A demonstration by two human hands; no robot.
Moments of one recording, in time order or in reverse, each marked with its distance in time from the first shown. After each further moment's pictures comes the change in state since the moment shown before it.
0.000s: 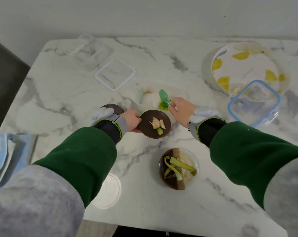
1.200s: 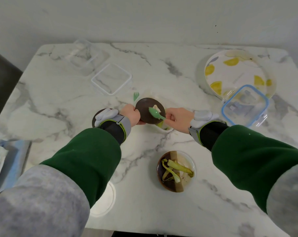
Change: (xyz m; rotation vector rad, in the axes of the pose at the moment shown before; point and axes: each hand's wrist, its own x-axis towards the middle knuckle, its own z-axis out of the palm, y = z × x) left_hand 0.007 0.019 0.001 -0.213 0.210 0.101; right_hand -0.013 0.002 0.006 0.015 -0.048 -0.052
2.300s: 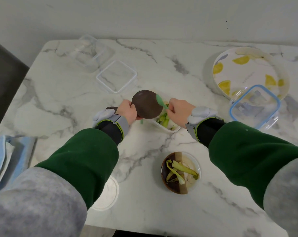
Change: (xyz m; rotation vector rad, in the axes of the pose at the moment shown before) left_hand 0.027 -0.015 -0.022 0.013 0.094 0.117; right_hand 0.027 -0.013 -0.005 -0.057 0.051 0.045
